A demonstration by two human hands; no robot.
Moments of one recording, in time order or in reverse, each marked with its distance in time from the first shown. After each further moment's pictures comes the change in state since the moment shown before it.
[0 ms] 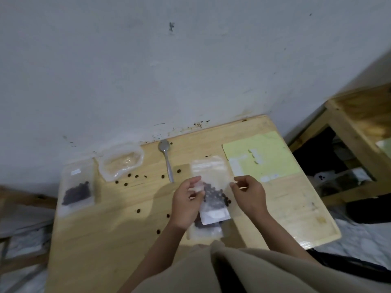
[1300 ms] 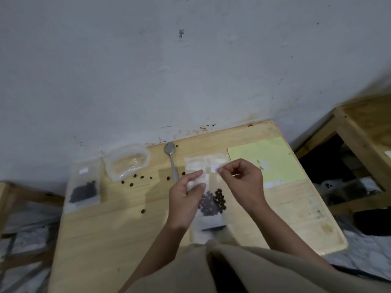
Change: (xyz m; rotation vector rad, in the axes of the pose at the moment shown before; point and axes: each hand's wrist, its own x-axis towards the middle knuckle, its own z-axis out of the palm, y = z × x) left_hand -0.012 0.040 -0.007 -0.190 0.091 0.057; right_hand -0.010 -0.076 -0.007 0.335 -0.021 -0.239
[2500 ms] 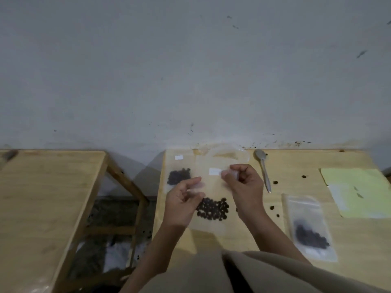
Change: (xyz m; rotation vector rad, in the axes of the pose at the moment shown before) left_hand -0.011 -0.013 -0.299 -0.110 0.134 0.022; right_hand -0.104 -0.056 0.276 0.293 -0.115 0.067
